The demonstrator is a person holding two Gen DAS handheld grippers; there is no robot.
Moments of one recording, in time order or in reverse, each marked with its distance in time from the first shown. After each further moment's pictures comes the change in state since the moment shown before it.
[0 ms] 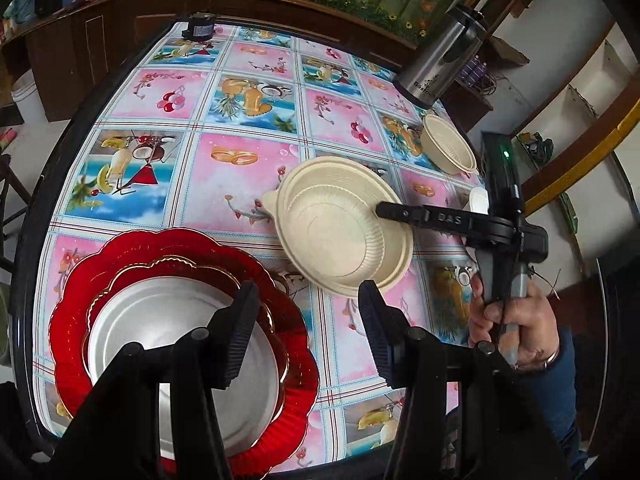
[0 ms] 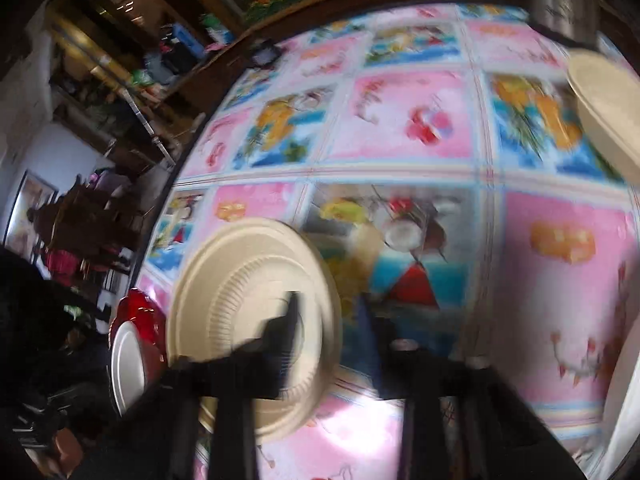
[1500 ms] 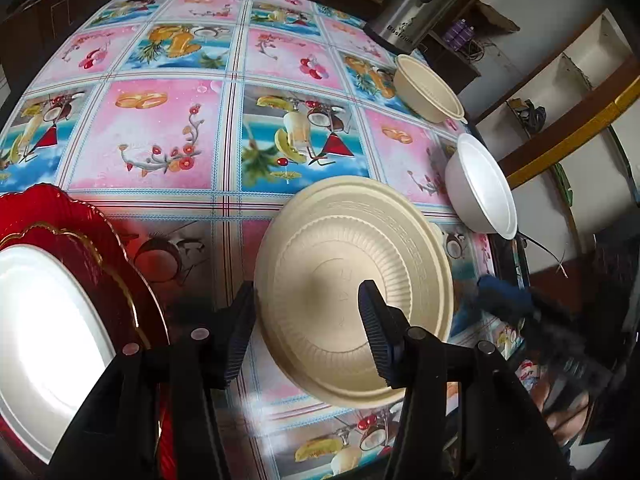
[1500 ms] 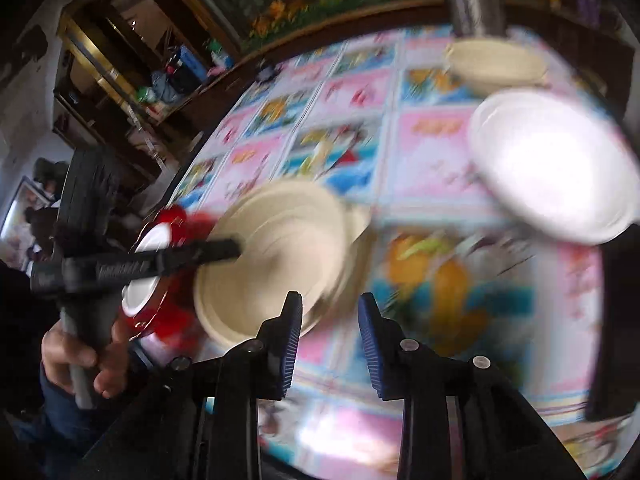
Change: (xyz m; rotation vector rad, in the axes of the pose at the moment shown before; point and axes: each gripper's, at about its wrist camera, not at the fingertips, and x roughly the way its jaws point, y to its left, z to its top) left arm 0.069 -0.056 -0.028 0.033 0.097 -0.054; right arm -0.120 -0.020 -0.132 -0.067 -0.170 -0.072
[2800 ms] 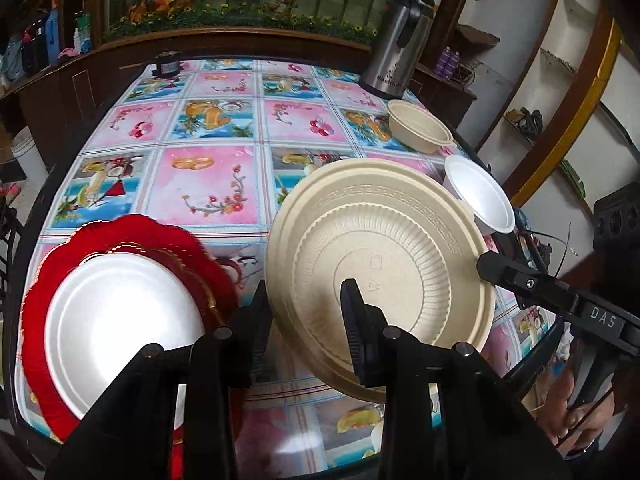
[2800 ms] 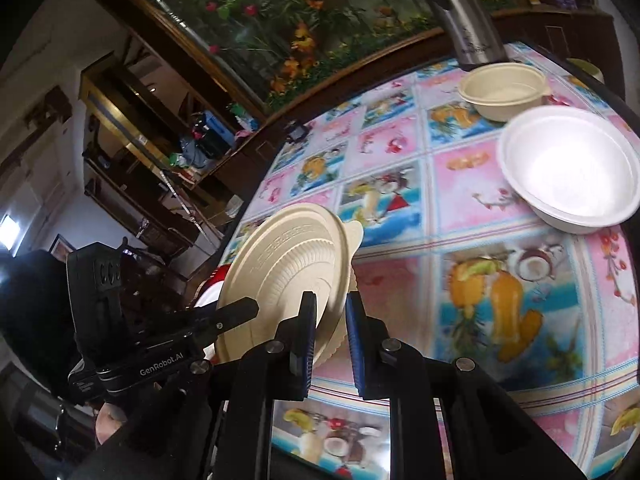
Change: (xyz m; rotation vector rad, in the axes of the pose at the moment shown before) left arm -0.058 -0.003 -0.031 0.113 -0.232 0.123; right arm -0.016 0.044 -0.012 0.082 -0.169 0.172
